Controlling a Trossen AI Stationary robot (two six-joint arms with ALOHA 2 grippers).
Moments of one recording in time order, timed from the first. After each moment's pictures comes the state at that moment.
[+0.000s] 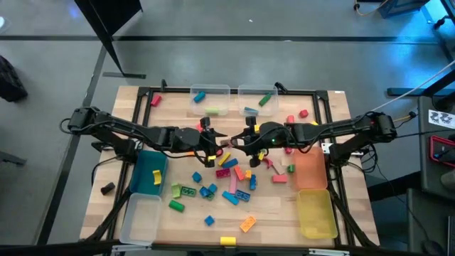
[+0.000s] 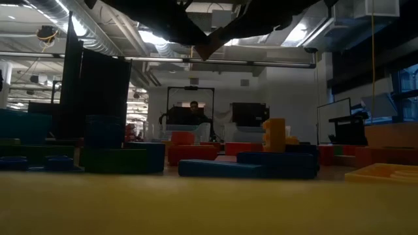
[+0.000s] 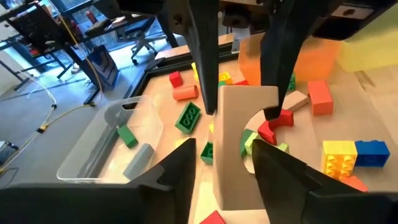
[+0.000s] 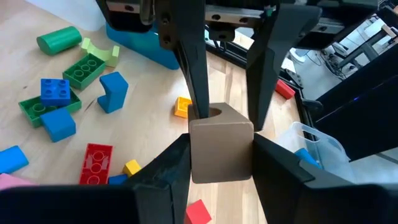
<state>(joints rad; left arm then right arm) -0.10 1.38 0.88 0.11 -0.40 0.21 0.07 1.45 1.06 -0.05 0.13 -0.42</state>
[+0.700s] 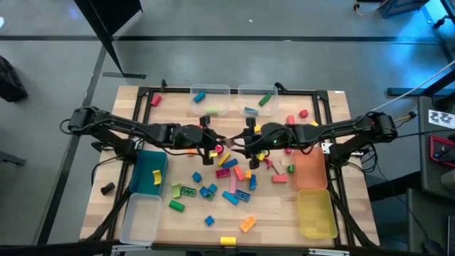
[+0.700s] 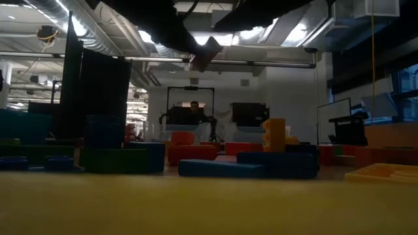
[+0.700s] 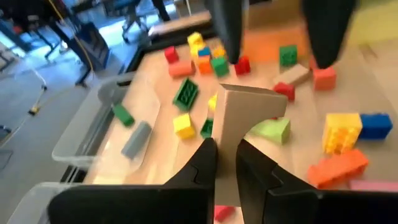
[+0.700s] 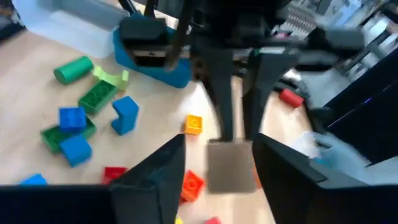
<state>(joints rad) -0.07 1.38 0.92 -0.05 -0.36 0.18 0.07 1.45 1.06 -0.01 0.12 -0.31</state>
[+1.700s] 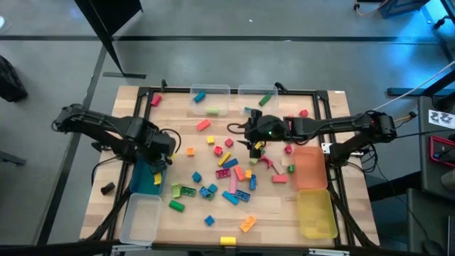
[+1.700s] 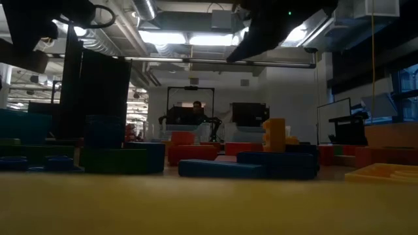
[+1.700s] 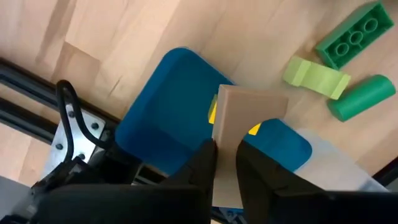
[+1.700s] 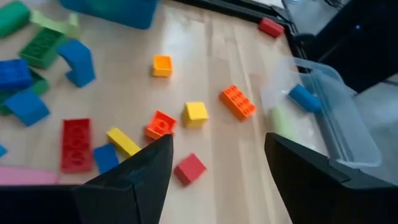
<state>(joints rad) -0.20 1.17 1.10 -1.50 0.03 -0.78 -0.04 1.45 1.06 -0.20 0.16 -0.25</state>
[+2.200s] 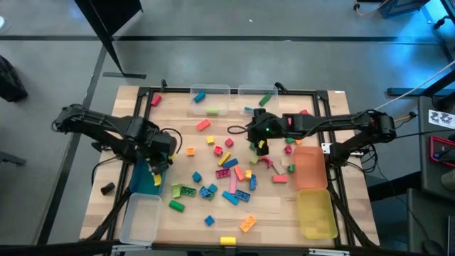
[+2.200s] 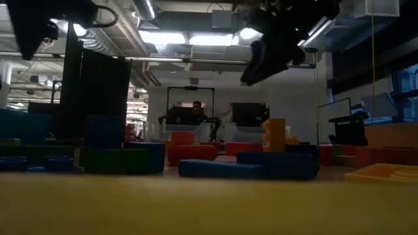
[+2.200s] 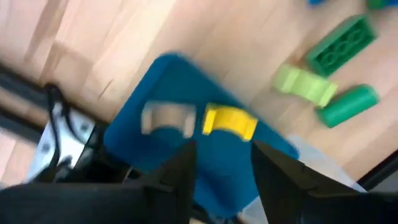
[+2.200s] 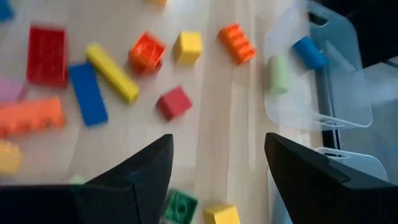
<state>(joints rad) -0.19 1.17 1.10 -1.44 0.03 -0.80 -0.09 1.45 1.06 -0.40 0.17 -0.42</state>
